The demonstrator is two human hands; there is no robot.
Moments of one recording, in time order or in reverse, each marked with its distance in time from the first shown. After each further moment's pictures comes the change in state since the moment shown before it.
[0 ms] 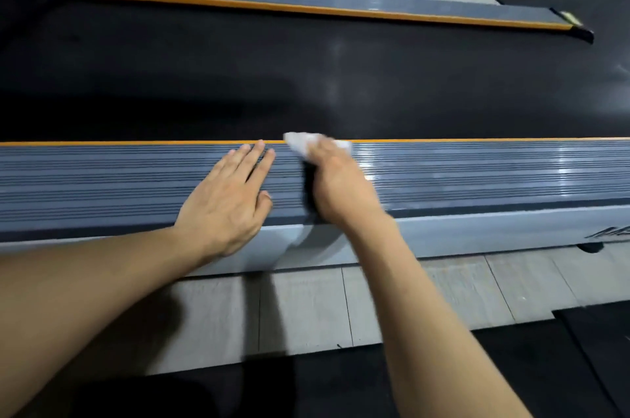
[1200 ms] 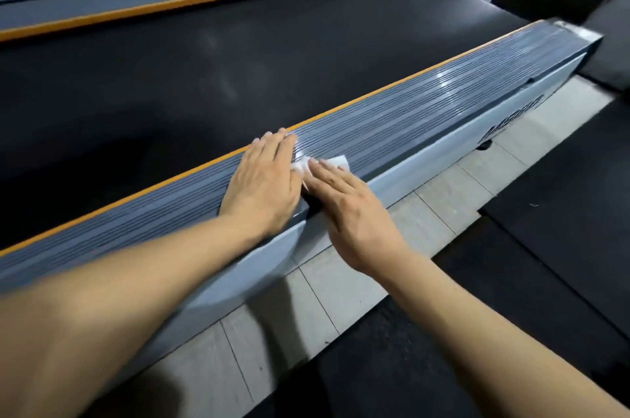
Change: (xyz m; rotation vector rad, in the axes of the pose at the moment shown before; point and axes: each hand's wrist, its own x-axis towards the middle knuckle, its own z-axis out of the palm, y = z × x) left_hand 0.126 0.127 0.011 -0.317 -0.047 0.296; right_hand -0.114 0.054 -0.050 -0.072 0.184 0.153
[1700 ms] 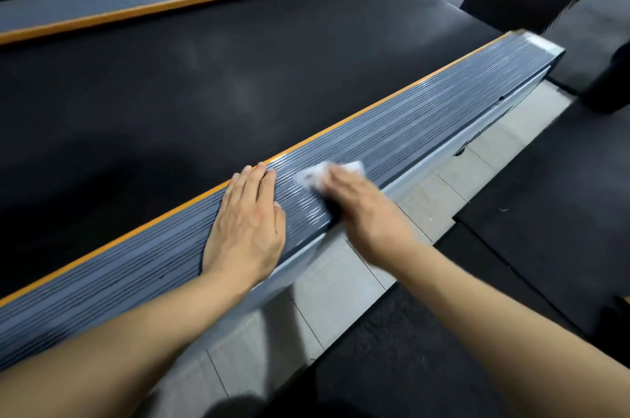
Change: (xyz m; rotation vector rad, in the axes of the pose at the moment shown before) left_hand -0.002 -0.002 0.012 -0.039 0.033 -0.026; right_hand 0.024 0.045 -0.041 -0.011 -0.041 0.098
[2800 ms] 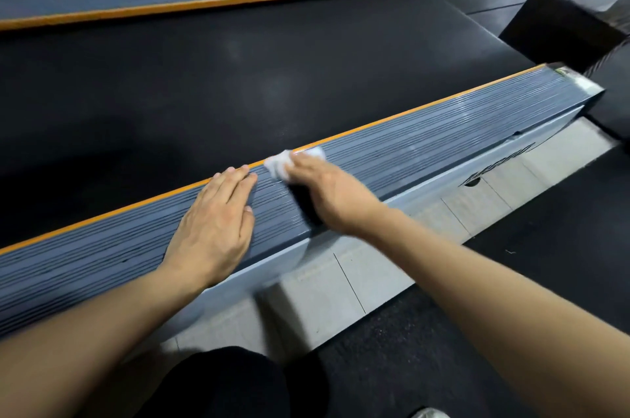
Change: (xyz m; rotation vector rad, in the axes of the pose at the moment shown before) left_hand -0.002 0.006 -0.009 0.020 0.026 -0.054; right_hand 0.069 0.033 -0.011 0.092 -0.225 -0.344
